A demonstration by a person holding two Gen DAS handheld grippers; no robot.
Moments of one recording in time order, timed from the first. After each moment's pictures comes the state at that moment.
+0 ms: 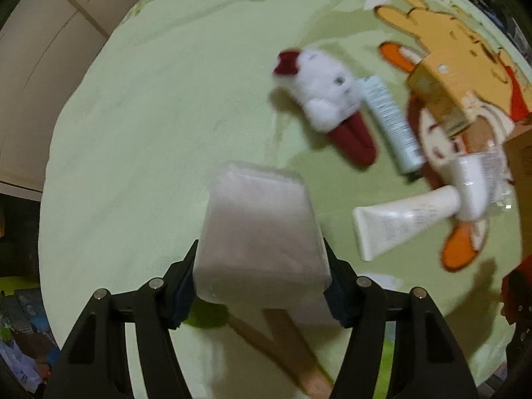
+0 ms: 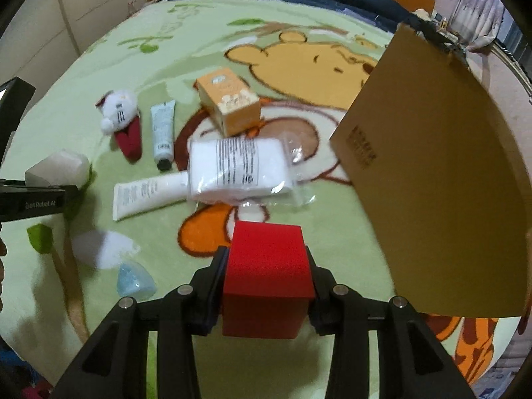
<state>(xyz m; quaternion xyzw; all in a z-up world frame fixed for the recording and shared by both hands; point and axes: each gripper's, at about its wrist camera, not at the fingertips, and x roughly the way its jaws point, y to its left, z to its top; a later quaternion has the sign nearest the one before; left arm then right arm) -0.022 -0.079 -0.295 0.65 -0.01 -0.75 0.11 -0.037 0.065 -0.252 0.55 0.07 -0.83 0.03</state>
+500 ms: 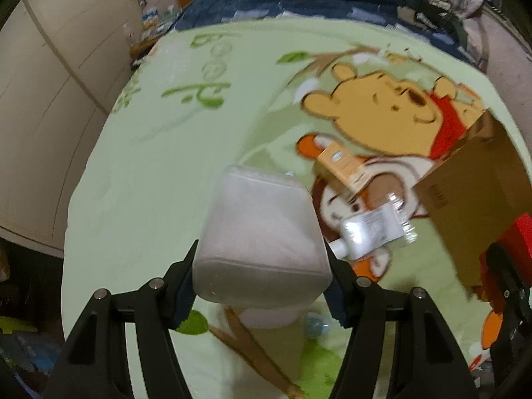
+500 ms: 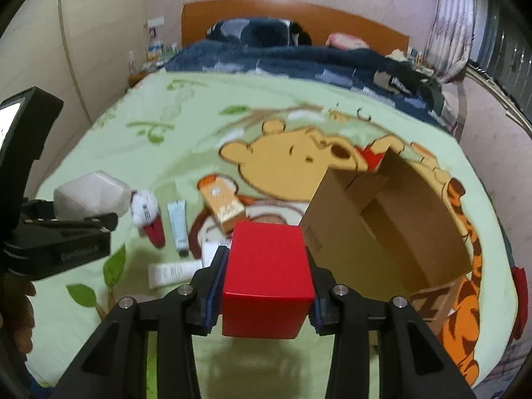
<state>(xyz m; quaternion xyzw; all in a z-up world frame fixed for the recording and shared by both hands) -0.072 -0.090 -0.140 0.56 -0.03 -0.83 0.05 -0.034 0.082 -0.124 0.44 0.05 -0.90 0.02</state>
